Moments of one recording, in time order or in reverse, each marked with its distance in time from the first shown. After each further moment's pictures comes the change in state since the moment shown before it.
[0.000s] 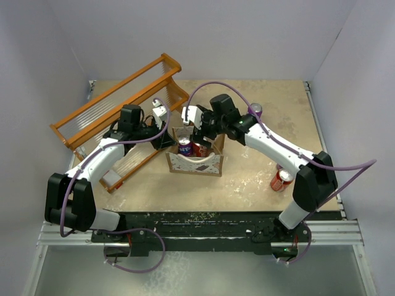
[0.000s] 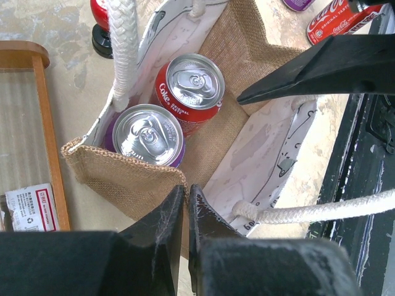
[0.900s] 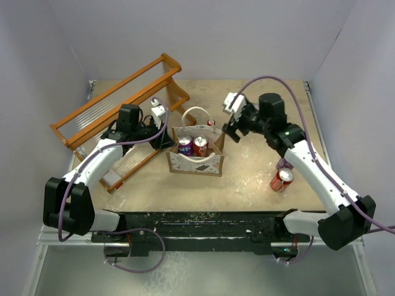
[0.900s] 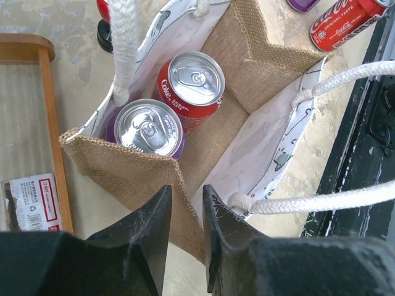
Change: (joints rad) left arm 0.000 -0.022 0.011 -0.046 -0.029 -0.015; right arm -0.167 -0.394 -0.175 0.003 -0.062 0.093
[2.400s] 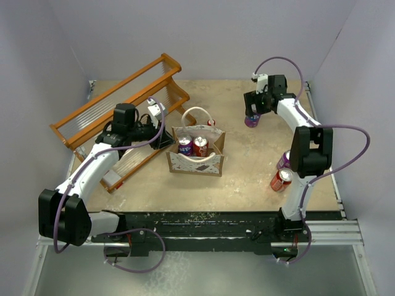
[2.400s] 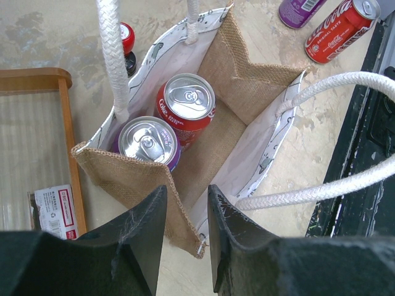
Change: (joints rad) left arm 0.000 -0.098 0.000 0.008 -0.008 0.010; right arm -0.437 0.726 0.381 -0.008 0.209 0.380
